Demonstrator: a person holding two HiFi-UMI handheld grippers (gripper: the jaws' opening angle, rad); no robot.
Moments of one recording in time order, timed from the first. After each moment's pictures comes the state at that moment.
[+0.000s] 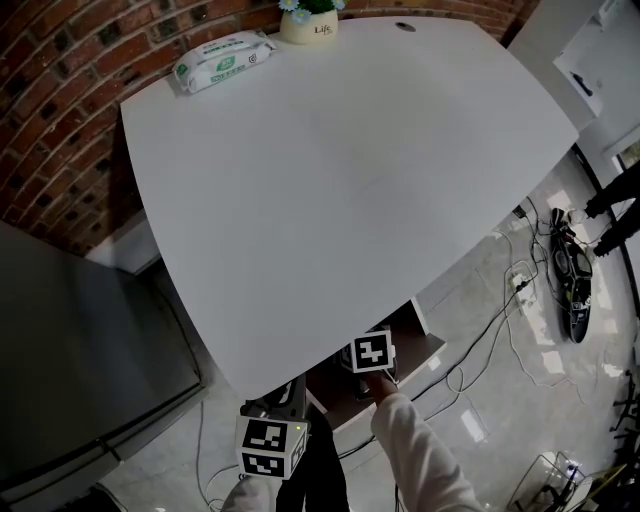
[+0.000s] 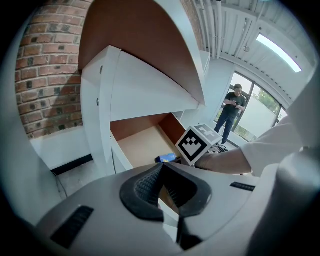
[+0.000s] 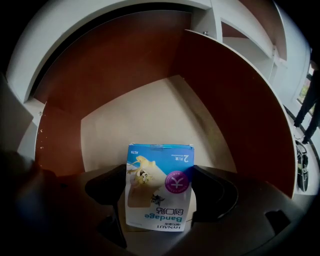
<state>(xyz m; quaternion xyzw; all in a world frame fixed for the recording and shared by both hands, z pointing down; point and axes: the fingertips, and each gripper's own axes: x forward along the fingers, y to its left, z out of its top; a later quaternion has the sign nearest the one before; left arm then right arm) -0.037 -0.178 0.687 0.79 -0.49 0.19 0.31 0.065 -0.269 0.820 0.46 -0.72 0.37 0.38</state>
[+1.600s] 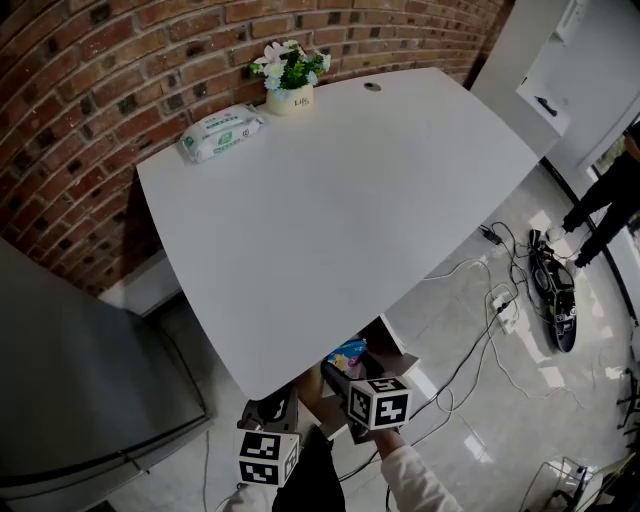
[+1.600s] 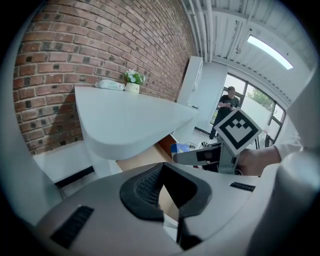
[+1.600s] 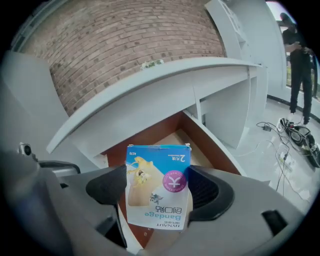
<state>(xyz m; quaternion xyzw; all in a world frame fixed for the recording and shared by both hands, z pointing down) -0.045 -0.173 0.613 0.81 -0.48 0.18 0.27 0.063 -0.230 0.661 0.49 -0.76 0.37 0.23</state>
